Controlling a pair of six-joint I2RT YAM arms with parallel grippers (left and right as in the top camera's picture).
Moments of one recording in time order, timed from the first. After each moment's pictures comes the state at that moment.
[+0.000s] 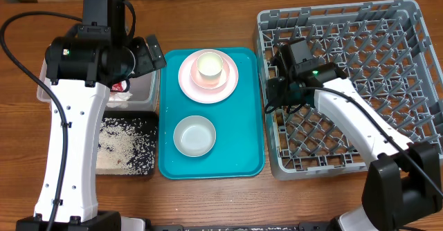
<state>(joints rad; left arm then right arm) -0.09 1.58 1.82 -1.31 -0.03 -0.46 0.35 1.72 1.27 -0.78 -0.17 0.23</state>
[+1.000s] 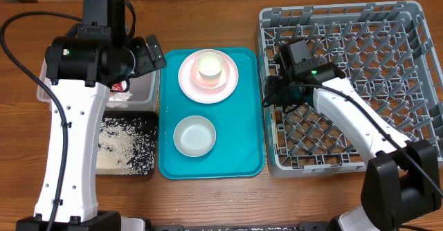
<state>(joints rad) -0.09 1.58 1.82 -1.31 -0.03 -0.46 0.35 1.73 1.27 -0.75 -0.20 0.42</state>
